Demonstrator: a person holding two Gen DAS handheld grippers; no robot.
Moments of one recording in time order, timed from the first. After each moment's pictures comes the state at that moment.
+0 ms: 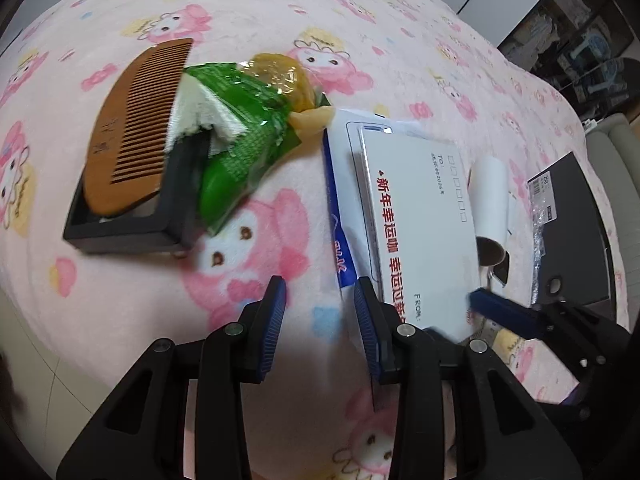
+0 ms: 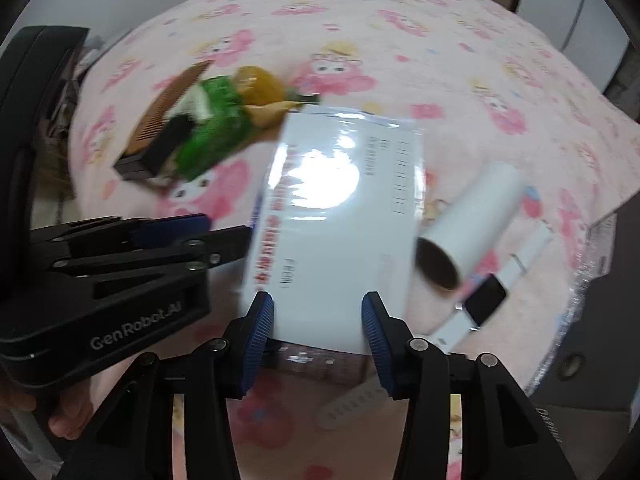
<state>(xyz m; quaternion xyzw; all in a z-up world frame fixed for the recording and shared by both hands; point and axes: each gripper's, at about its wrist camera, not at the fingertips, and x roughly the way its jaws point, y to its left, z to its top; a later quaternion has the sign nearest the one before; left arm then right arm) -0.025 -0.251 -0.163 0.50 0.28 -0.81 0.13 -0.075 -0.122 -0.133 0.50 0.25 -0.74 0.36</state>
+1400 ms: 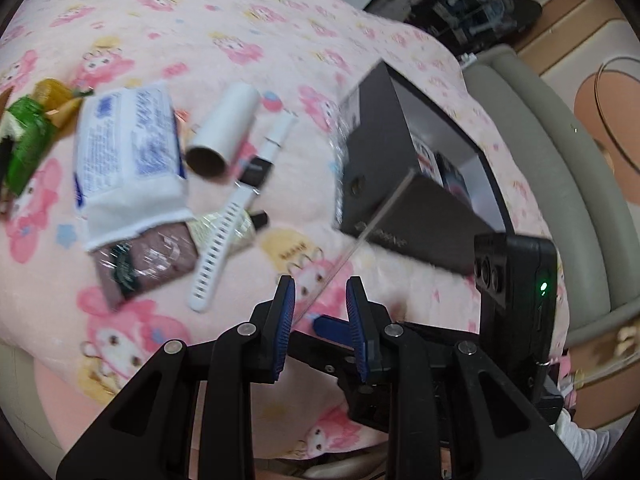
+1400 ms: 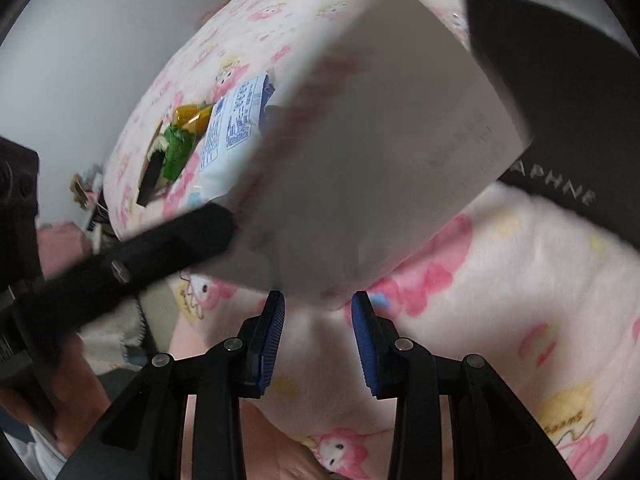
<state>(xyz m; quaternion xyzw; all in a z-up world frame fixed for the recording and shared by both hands) -0.019 -0.095 -0.101 0.49 0.27 -0.83 -0.09 -0.067 0.045 -0.140 0.60 -0.04 -0.72 0.35</state>
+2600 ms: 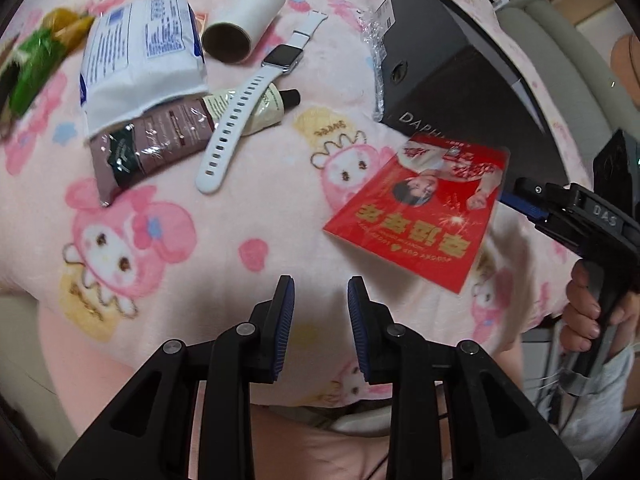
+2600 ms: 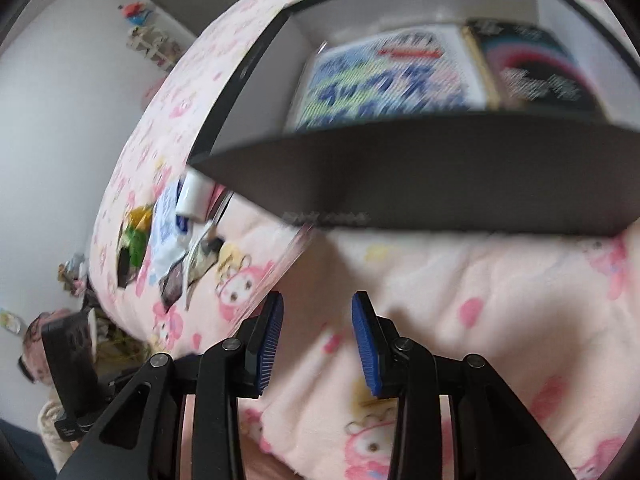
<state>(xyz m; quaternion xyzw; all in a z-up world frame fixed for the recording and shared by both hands) 0.017 -0.078 -0.145 0.58 0.24 -0.78 -0.06 -0.100 0.174 -0.107 0.56 -0.13 -0.78 0.24</state>
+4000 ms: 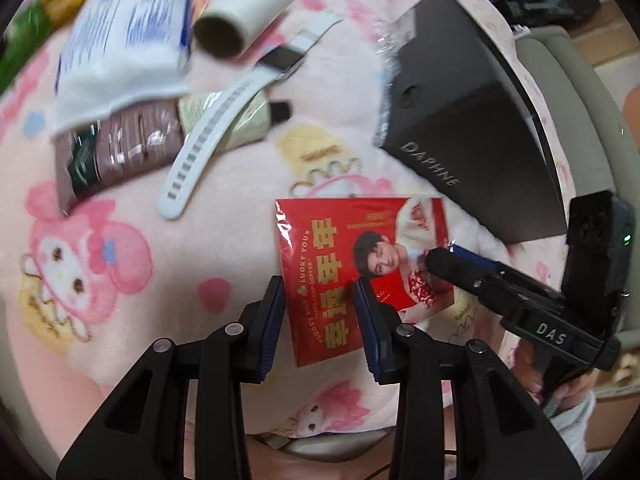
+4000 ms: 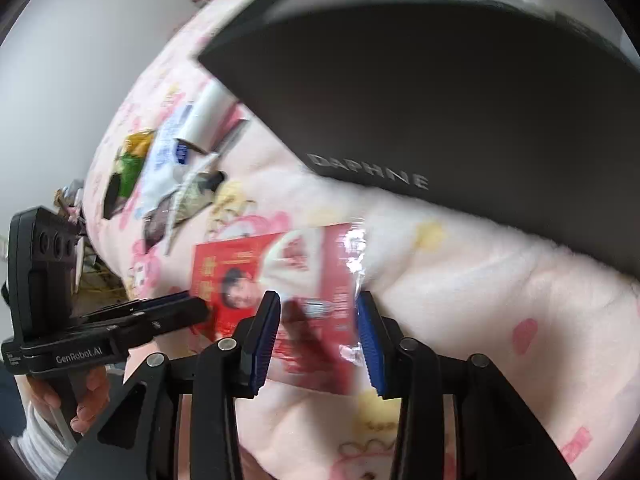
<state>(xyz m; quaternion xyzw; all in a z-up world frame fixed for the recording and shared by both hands) -0.014 -0.063 -0.144 0.57 0.28 -0.77 -0.04 -0.096 0.134 -0.138 0.60 -0.03 -0.74 0.32</state>
